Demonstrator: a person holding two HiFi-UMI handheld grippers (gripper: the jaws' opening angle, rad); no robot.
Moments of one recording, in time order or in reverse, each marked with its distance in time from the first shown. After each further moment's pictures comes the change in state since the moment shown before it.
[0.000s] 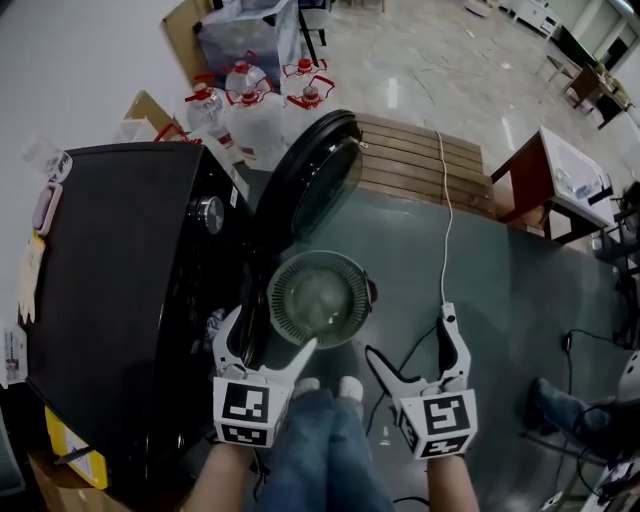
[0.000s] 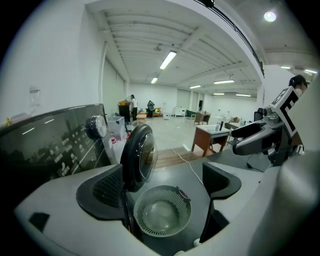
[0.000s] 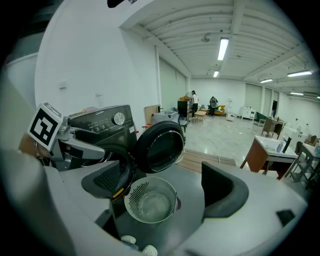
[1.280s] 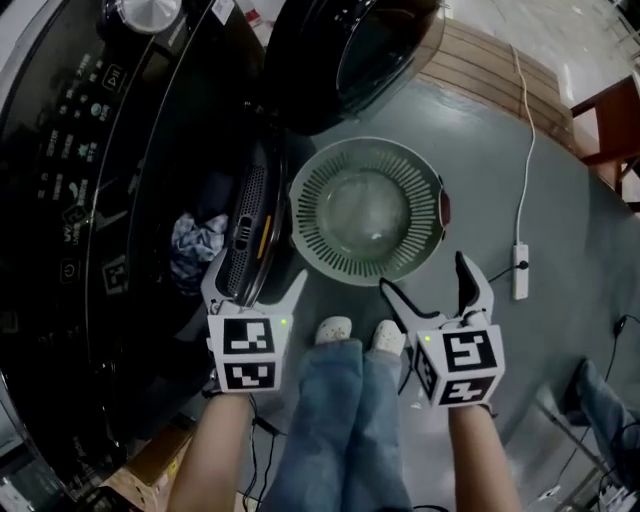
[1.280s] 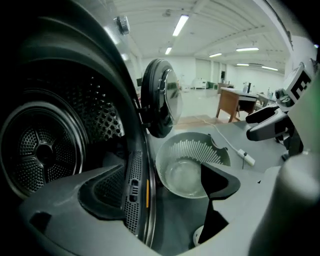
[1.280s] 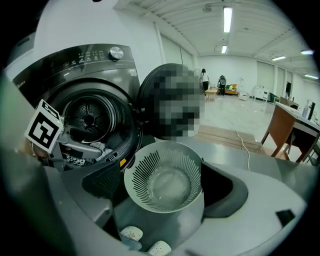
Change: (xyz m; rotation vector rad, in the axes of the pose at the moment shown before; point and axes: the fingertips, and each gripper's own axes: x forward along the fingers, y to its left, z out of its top) left arm 0.083 0.073 -0.270 -0.033 0.309 0.250; right arm 0.171 0.053 -0.218 0.039 0.175 0.140
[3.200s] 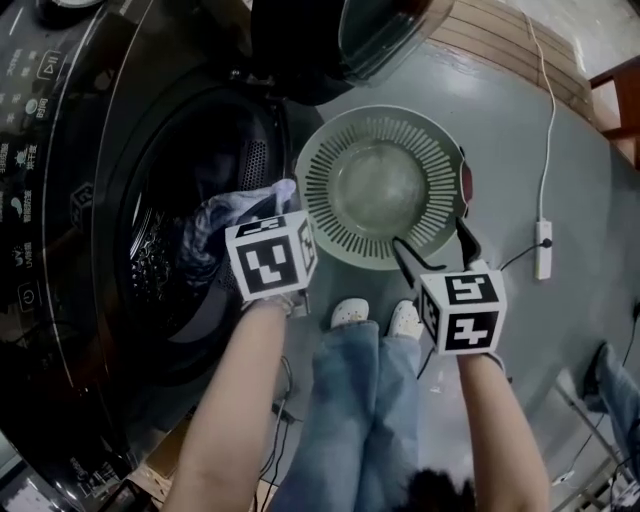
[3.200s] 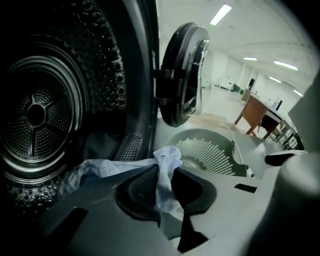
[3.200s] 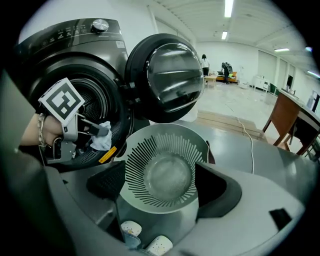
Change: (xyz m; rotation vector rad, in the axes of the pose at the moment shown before) left arm 0.105 0.016 -0.012 -0.317 0.170 0.038; right arm 0.075 -0.013 -0.048 0.033 0.151 -0.008
